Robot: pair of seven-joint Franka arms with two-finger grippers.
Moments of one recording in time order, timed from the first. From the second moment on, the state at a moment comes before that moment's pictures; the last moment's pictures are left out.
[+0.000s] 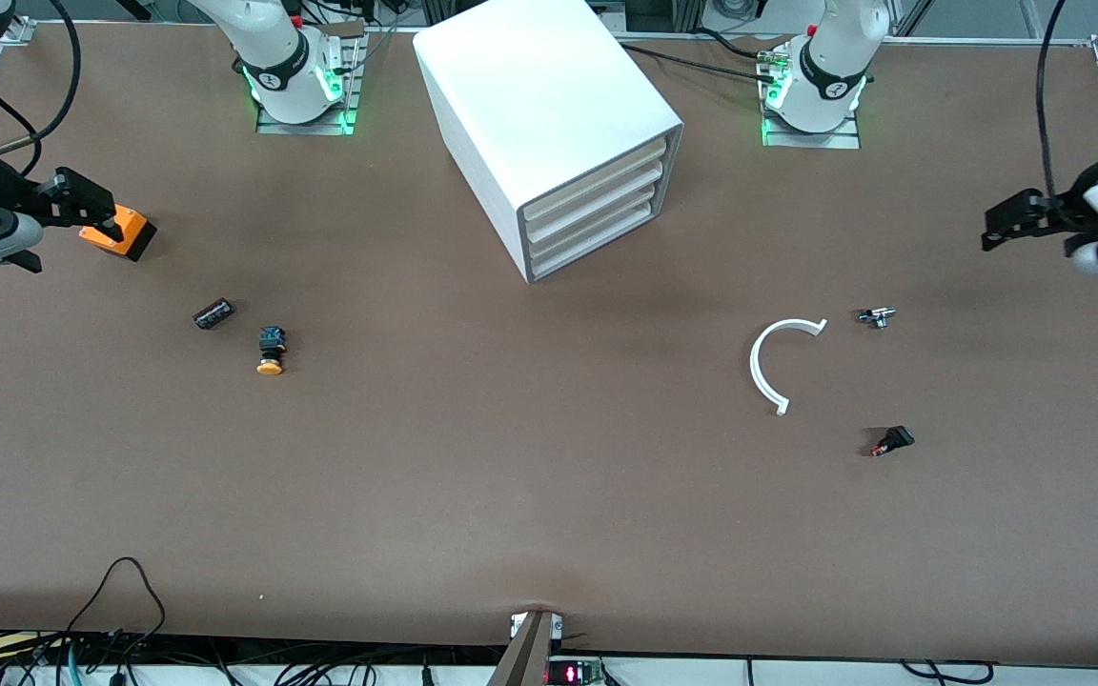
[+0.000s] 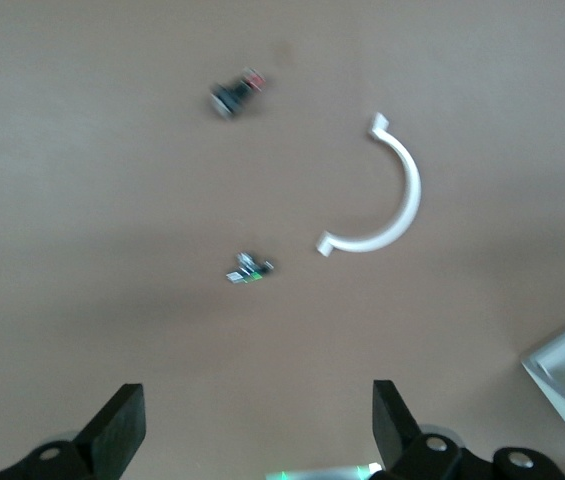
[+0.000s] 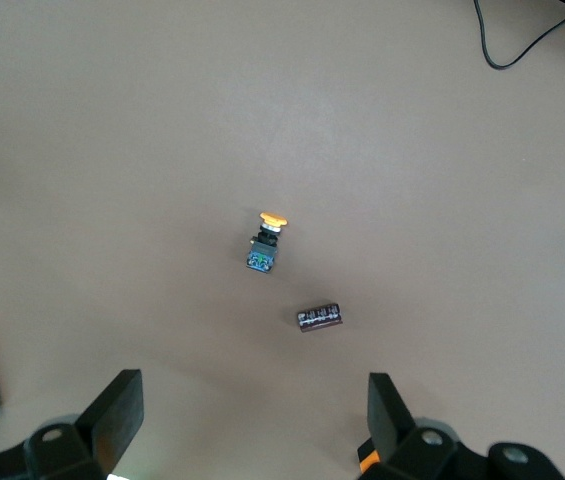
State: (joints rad) left arm 0.12 0.01 -0.09 -1.70 -0.02 1.55 0.15; right arm 0.10 0.03 -0.09 -1.61 0.02 1.63 -0.41
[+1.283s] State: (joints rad) left arm 0.11 0.52 -0.16 -1.84 -0.79 1.39 0.80; right arm 0.10 0.03 -0.09 -1.61 0.02 1.63 -0.41
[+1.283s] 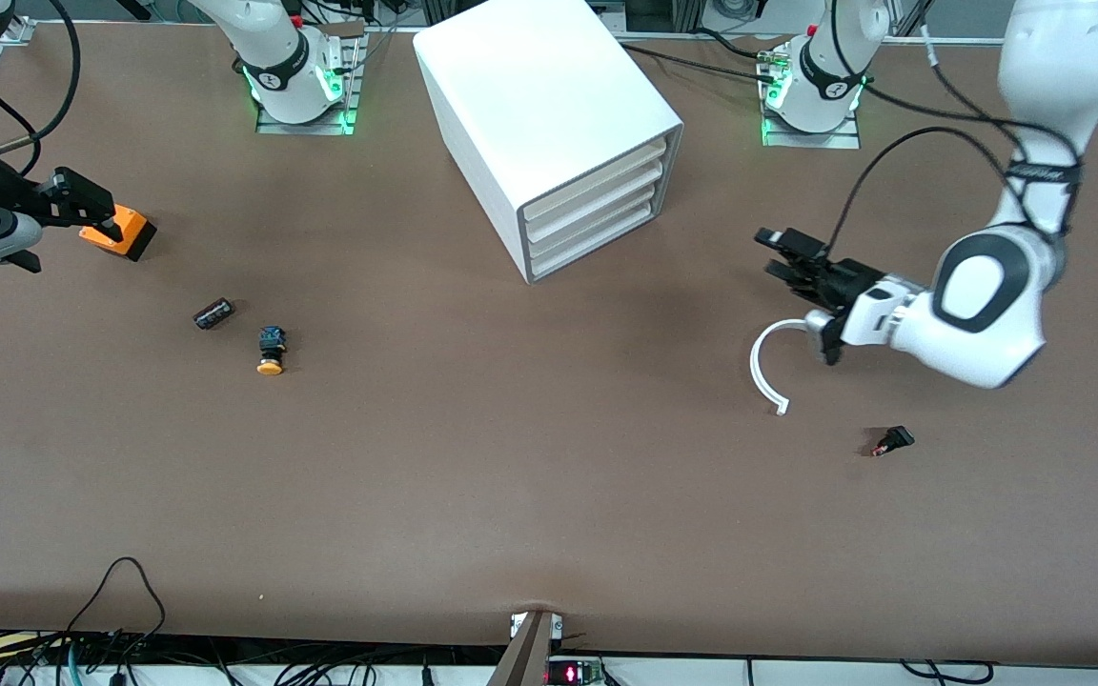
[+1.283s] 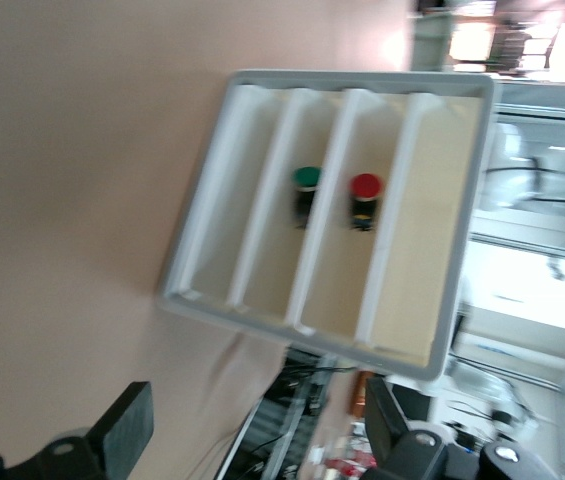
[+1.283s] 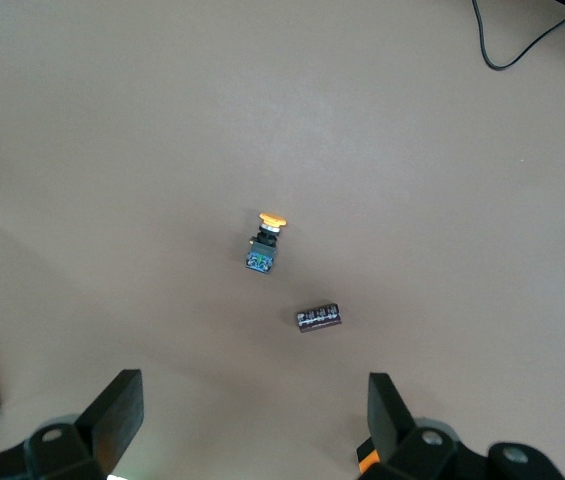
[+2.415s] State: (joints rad) left arm -0.06 0.70 -0.41 -2.00 -1.14 1.70 1.00; right arm 0.10 0.03 -0.09 -1.61 0.02 1.63 -0.41
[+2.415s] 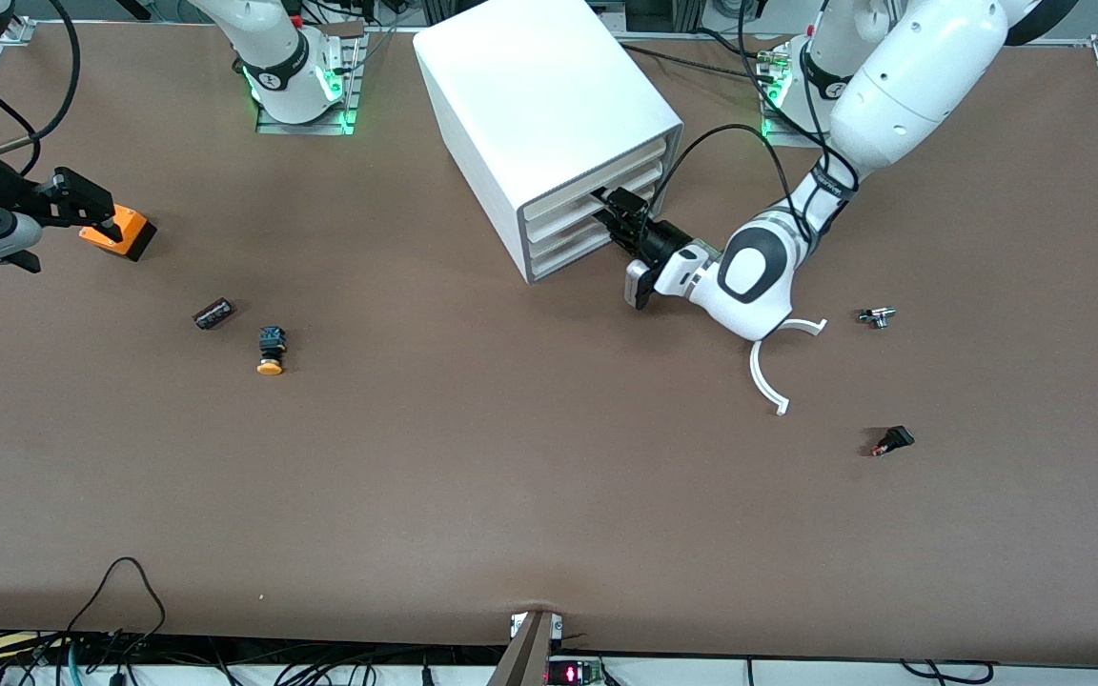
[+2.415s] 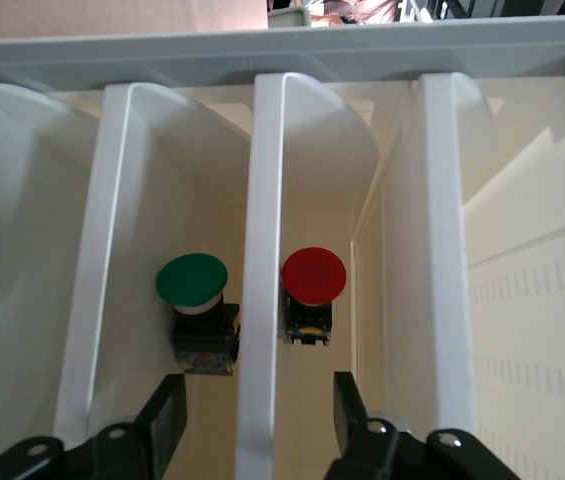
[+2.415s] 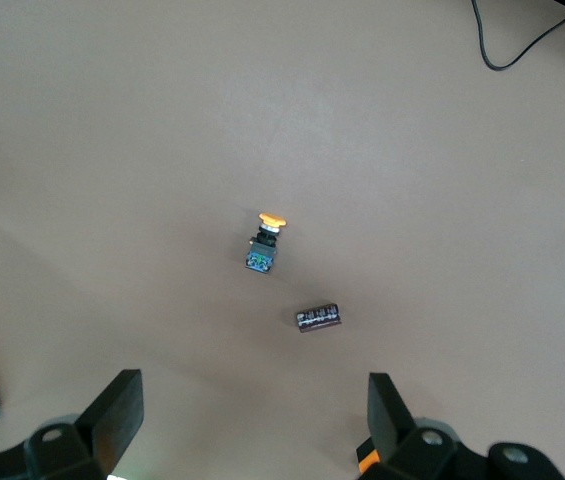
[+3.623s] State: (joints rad) left arm -0.05 0.71 -0.41 -1.98 -1.15 1.69 0.93; right arm 0.10 0.06 -0.09 -1.61 0.02 1.69 -0.41
